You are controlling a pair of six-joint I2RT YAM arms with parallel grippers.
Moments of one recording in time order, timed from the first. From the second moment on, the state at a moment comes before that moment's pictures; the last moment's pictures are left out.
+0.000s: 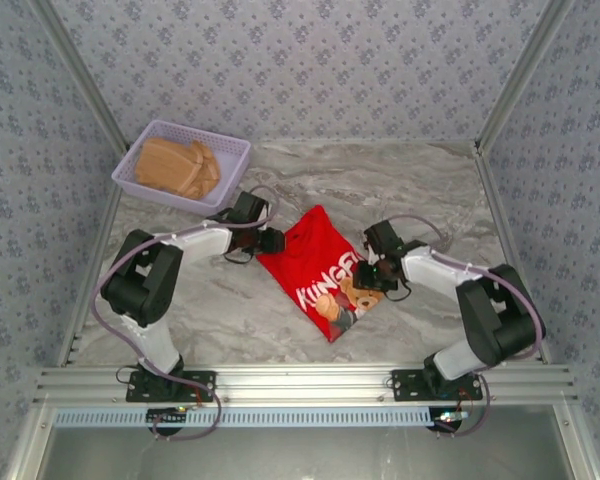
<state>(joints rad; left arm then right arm) -0.51 1.80 1.07 -0.28 0.21 -0.46 0.46 1.47 0.72 -0.49 -0.16 0.50</state>
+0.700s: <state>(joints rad) -0.37 1.61 0.93 -0.25 0.26 -0.48 0.44 1.65 1.08 -0.34 -0.10 0.46</state>
